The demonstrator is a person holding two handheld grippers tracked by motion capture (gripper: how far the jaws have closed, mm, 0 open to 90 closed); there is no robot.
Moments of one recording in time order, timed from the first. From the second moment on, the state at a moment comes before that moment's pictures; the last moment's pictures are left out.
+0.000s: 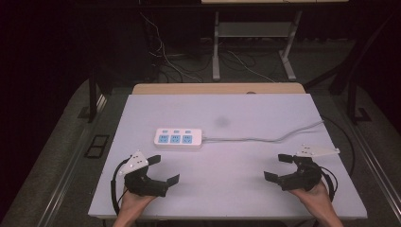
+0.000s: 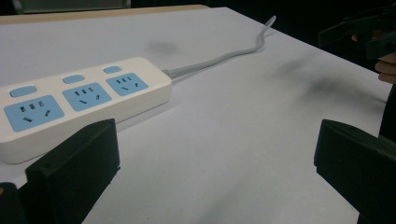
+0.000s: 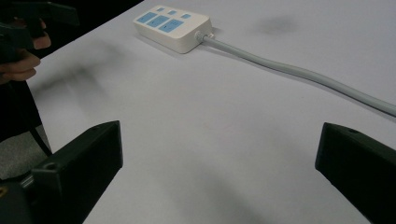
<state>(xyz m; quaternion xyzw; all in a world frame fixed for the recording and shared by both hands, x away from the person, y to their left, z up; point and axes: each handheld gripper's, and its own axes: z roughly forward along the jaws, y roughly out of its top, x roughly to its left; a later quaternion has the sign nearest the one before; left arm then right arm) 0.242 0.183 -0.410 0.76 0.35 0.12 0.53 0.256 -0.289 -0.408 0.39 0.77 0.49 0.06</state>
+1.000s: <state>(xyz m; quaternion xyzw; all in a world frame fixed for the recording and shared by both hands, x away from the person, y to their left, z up) 0.244 0.180 -0.411 0.77 0.35 0.11 0.52 0.255 -0.292 -0.411 0.40 0.78 0.49 0.05</state>
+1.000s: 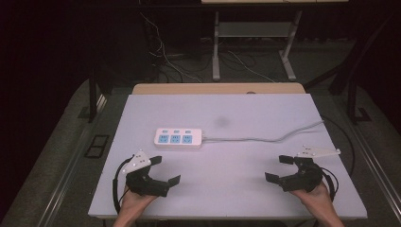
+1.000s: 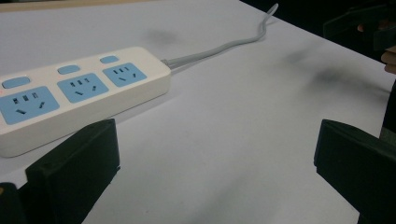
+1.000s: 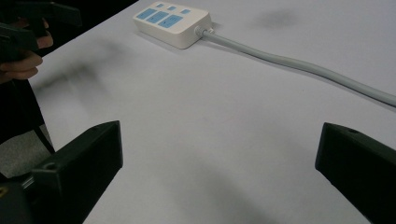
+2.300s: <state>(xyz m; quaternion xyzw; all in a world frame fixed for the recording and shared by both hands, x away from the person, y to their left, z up) 0.266 0.180 -0.383 0.81 0.35 0.09 0.46 0.255 -0.294 -0.413 0.40 0.78 0.49 0.05</state>
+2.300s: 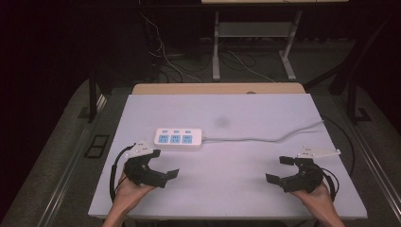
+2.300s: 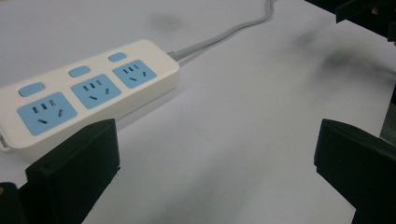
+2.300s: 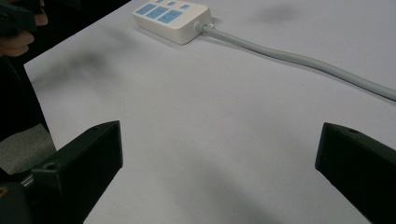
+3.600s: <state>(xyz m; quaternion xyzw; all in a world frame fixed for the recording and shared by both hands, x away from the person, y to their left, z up) 0.315 0.190 -0.345 0.84 0.34 0.11 0.40 0.253 -0.296 -0.415 0.40 0.78 0.48 0.05</state>
